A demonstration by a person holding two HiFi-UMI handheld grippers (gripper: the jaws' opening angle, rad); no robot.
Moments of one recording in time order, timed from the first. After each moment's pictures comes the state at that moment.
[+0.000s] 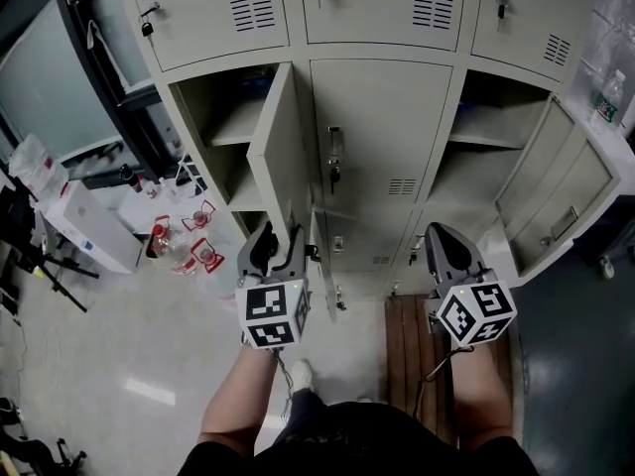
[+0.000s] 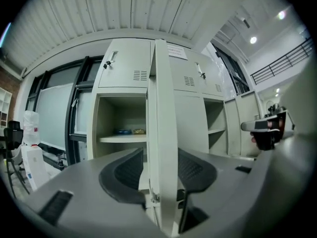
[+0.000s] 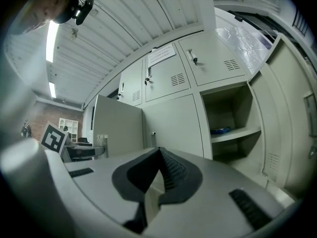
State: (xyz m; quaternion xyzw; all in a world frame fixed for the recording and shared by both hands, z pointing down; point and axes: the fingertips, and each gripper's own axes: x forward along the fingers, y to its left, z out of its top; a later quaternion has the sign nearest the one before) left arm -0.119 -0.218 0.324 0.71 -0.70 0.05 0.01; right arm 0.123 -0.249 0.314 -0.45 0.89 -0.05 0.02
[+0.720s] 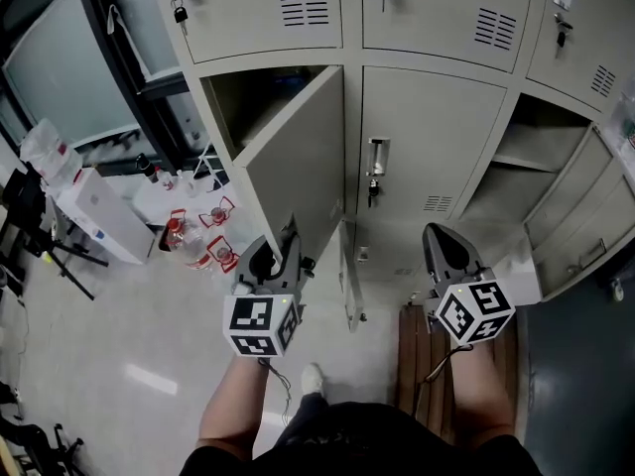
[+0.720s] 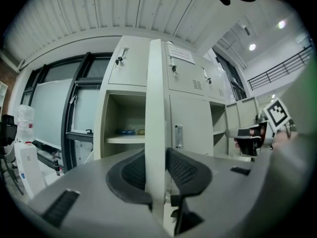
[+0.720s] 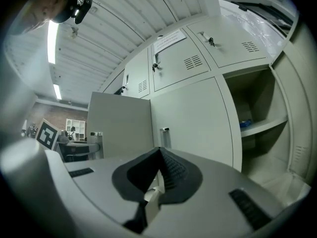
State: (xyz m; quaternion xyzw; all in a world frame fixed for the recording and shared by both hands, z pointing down) left arm -0.188 -0.225 0.323 0.74 -0.68 0.03 0.02; right arm 0.038 -0.290 0.322 -0.41 0.91 -0.05 0.01
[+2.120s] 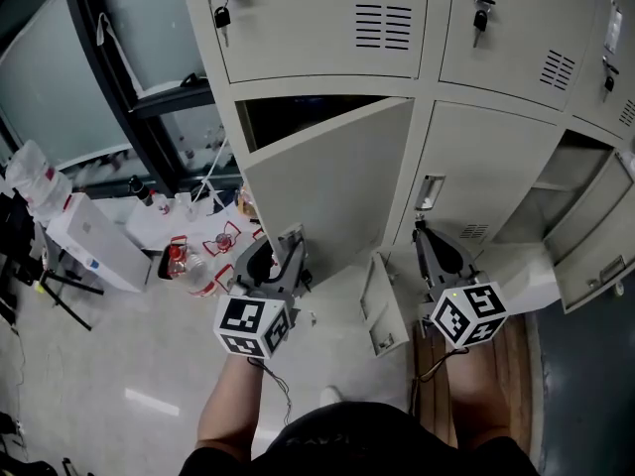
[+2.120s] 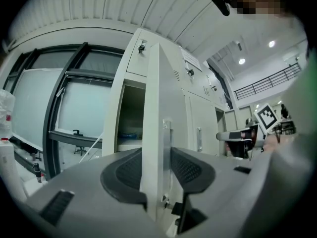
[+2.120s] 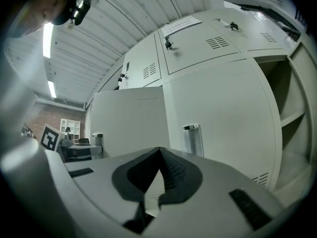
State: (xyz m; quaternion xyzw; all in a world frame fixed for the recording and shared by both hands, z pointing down) left arm -0.309 -0.292 0.321 0.80 -0.60 0.00 0.01; right arm -0.093 -0.339 0.317 -0.43 0.90 -0.05 0.02
